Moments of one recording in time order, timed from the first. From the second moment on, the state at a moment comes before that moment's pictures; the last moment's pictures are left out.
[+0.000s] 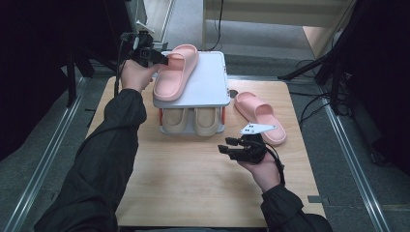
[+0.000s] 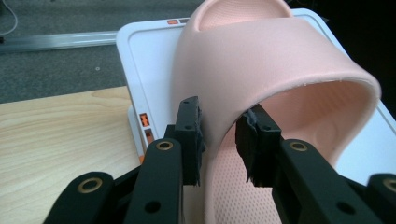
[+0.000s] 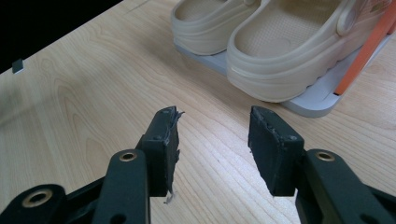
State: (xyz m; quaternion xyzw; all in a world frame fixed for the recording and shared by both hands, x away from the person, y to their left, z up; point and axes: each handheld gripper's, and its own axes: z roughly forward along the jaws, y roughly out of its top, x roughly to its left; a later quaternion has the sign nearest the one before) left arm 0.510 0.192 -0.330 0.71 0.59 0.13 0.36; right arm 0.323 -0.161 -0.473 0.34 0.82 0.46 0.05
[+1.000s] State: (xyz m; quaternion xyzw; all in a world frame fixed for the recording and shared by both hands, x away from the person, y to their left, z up) left arm 0.483 0.215 -0.309 0.71 0.57 0.13 0.39; right arm 0.326 -0.167 -0.470 0.35 0.81 0.47 0.06
